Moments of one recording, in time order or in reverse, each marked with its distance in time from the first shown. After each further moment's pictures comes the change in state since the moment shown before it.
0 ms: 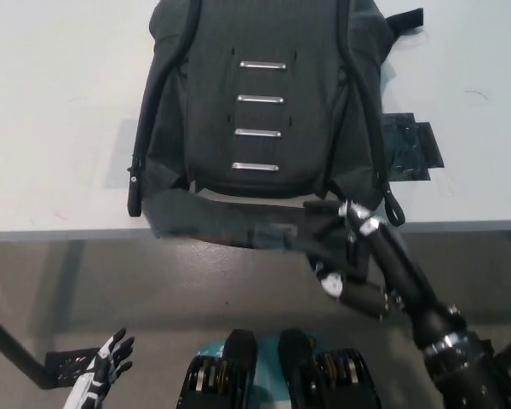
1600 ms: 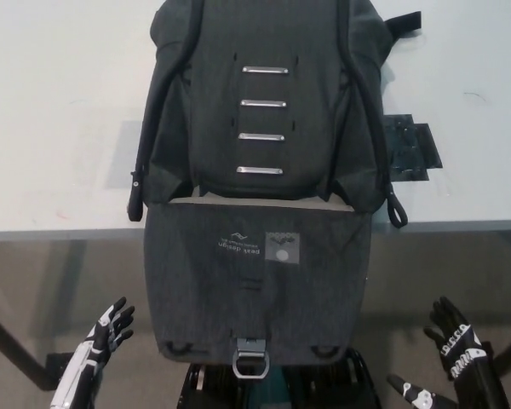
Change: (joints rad) left_arm -0.078 0.008 0.014 0.014 -0.010 0.020 -0.010; right_arm 0.399 0.129 -0.284 0.105 0.477 -0.110 0.051
